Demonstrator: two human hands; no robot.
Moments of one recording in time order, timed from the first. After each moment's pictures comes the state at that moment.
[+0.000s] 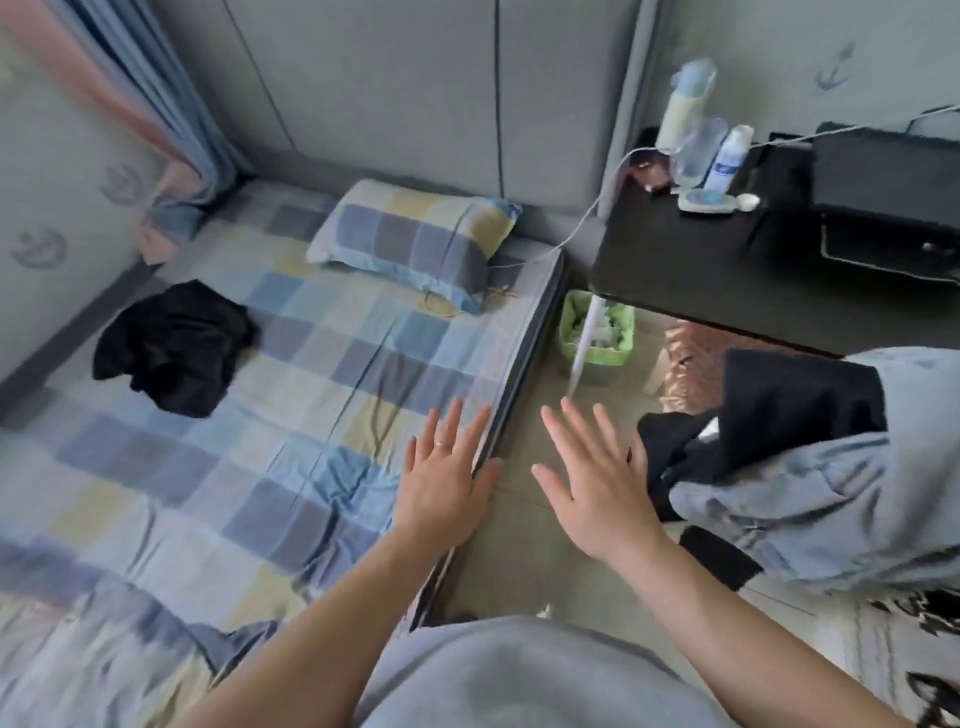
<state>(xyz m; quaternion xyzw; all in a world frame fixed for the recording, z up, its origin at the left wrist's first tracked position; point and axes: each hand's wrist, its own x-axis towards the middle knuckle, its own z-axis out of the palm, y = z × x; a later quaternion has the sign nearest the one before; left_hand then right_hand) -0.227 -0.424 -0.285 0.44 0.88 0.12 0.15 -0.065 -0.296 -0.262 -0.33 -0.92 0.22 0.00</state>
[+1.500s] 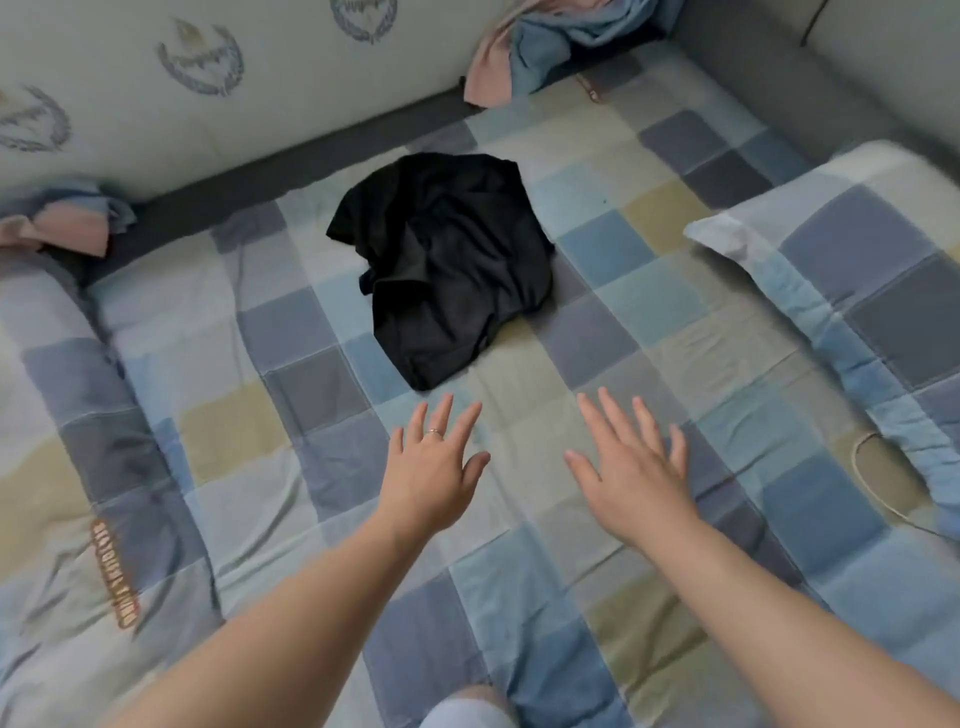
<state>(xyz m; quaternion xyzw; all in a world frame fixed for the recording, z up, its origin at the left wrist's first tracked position) -0.853 -0.630 -0.609 0.11 0.97 0.08 0.20 -0.812 -0.401 -0.563 -0.07 -0.97 0.12 -0.20</state>
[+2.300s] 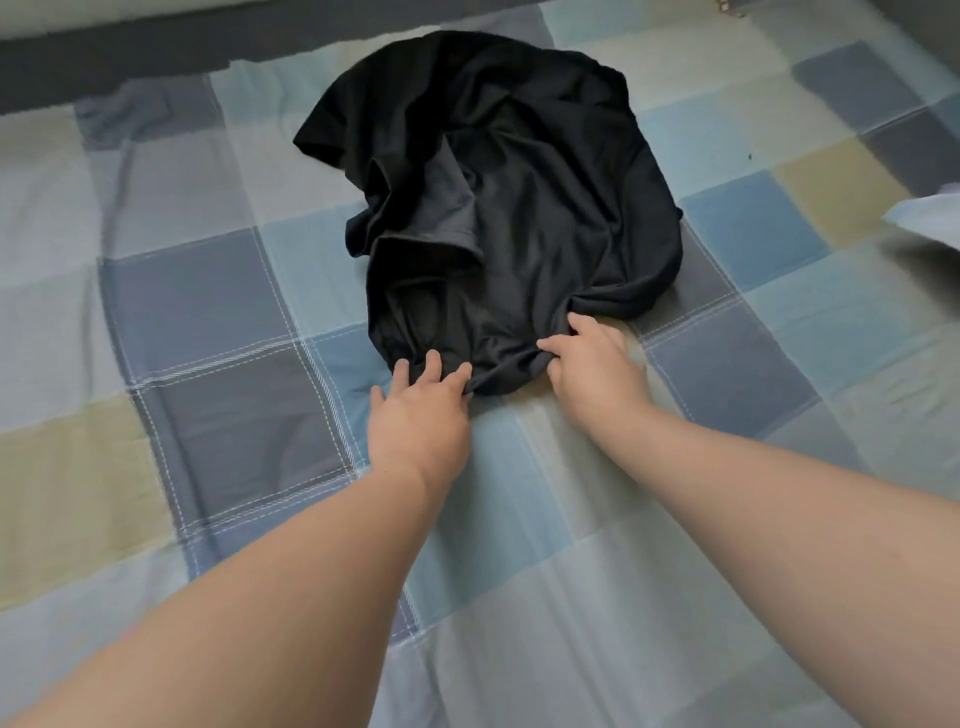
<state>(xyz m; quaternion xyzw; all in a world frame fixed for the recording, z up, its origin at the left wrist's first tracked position) -1.050 -0.680 -0.819 0.03 0.97 0.10 0.22 -1.082 -0.498 -0.804 -0.06 -0.97 0.13 -0.17</state>
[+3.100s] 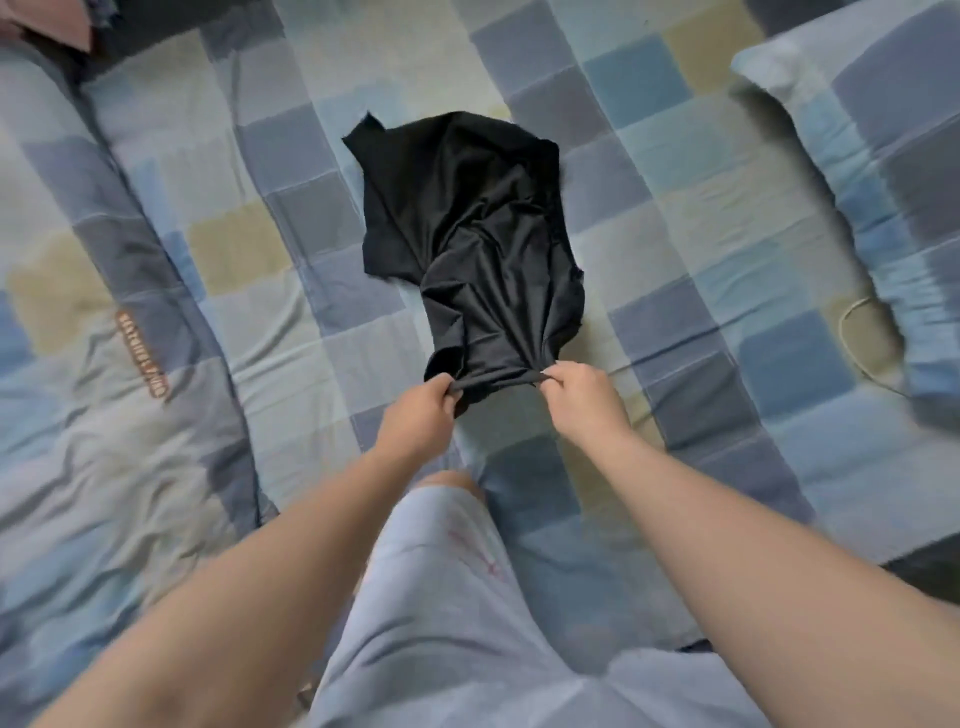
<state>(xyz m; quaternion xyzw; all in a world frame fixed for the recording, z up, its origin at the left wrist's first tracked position) -0.695 -0.622 -0.614 -0.08 0.91 0.27 0.31 -0.702 -0.417 -0.605 -0.13 -0.91 0.29 -0.28</state>
